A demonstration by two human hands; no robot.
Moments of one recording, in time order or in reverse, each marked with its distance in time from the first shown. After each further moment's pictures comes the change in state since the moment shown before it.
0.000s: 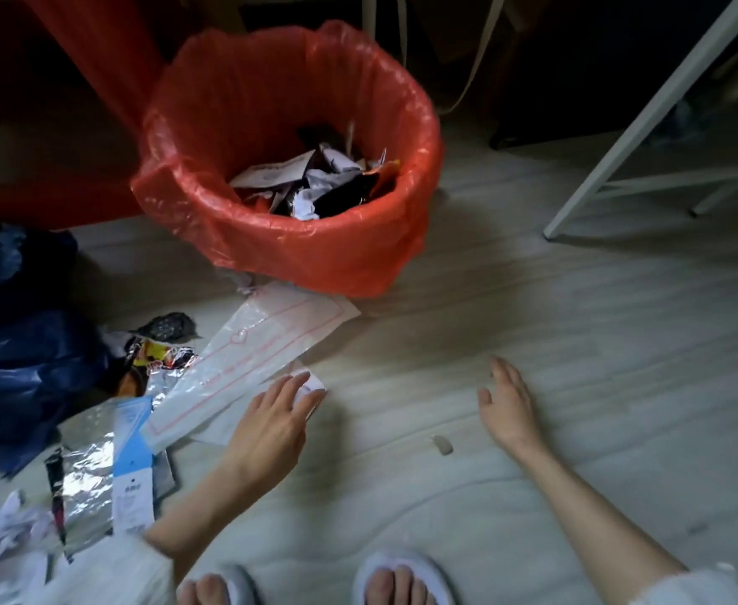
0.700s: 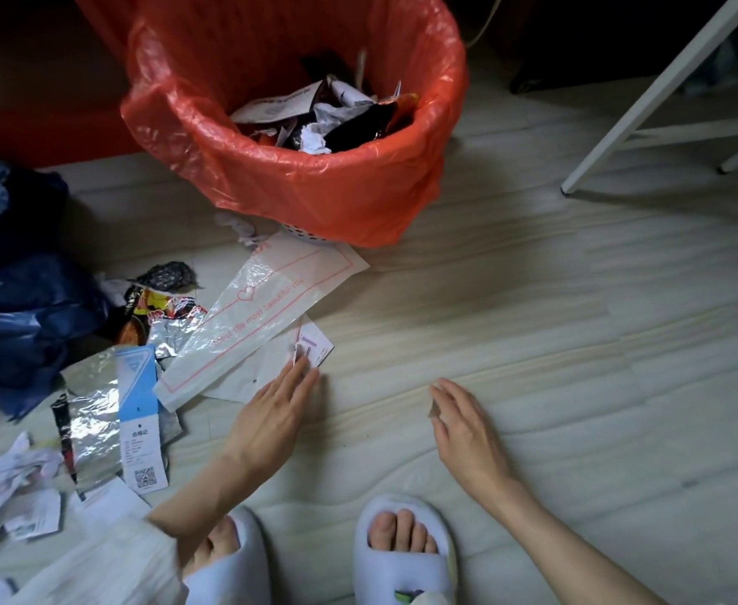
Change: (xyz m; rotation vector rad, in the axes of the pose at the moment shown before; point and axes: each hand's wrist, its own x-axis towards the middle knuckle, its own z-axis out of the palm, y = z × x) left_hand -0.043 -0.003 0.039 -0.033 -0.099 0.004; right_hand -0.086 0.009 0.055 -0.090 -0.071 -0.446
